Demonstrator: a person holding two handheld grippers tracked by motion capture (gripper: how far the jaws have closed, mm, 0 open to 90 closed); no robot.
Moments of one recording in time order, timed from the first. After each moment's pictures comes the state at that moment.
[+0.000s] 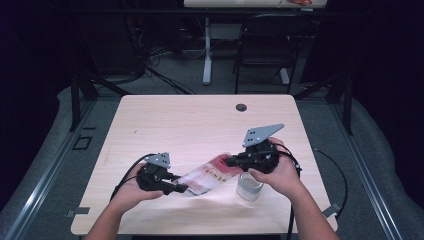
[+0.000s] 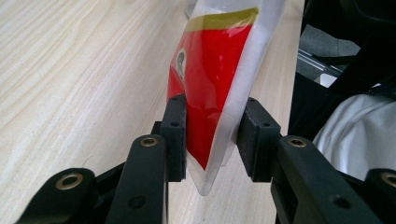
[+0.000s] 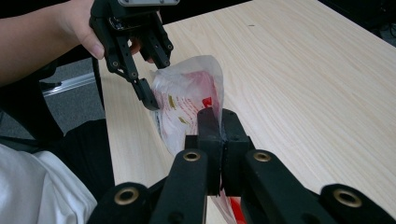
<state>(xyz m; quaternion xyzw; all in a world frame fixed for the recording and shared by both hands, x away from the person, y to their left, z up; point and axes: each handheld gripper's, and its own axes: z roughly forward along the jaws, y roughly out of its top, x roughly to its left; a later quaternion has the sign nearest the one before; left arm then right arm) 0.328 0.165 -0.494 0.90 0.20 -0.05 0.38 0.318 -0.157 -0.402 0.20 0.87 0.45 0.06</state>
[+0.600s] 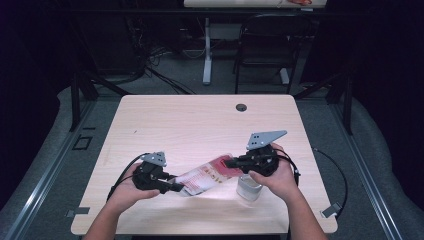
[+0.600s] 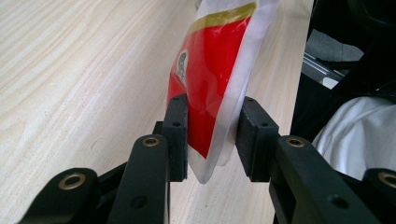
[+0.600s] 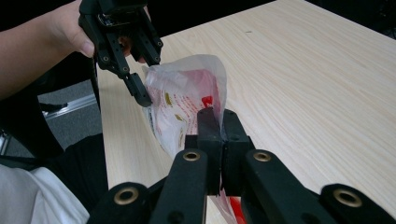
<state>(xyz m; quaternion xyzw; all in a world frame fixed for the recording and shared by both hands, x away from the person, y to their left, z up) 0.329 0.175 -0.493 0.90 0.22 -0.05 0.38 0.325 -0.166 -0.434 0.22 0.84 0.49 0.05</state>
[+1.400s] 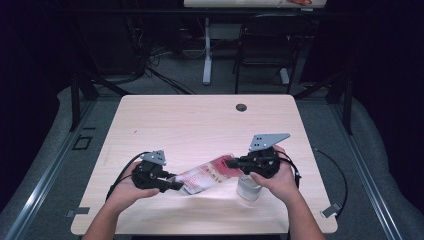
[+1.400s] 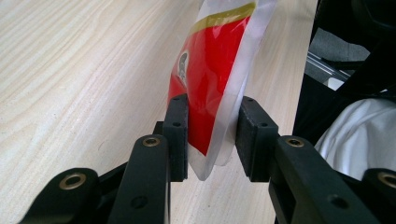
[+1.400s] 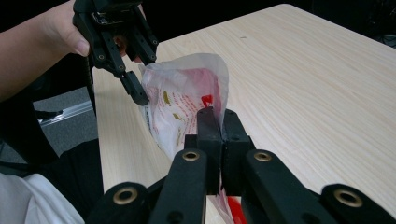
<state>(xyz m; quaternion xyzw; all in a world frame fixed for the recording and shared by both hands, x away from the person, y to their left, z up) 0.329 0.174 -0.487 0.90 0.22 -0.04 0.37 0.322 -0.170 -0.438 0.22 0.84 0.50 0.06</state>
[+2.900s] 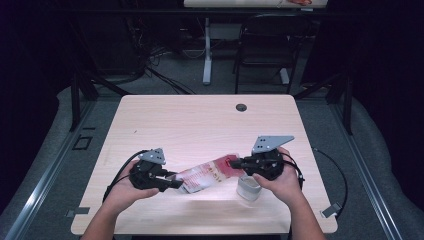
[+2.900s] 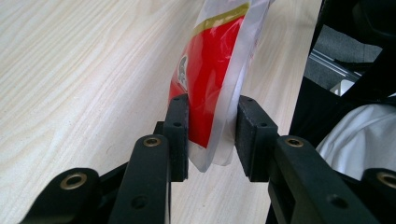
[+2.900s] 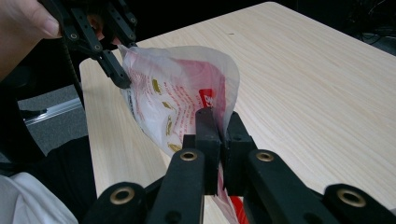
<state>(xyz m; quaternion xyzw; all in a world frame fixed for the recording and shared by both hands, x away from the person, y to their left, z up) 0.317 0.171 -0.463 0.90 0.22 -0.02 0.38 0.314 -0.176 -0.435 0.23 0.84 0.49 0.08</state>
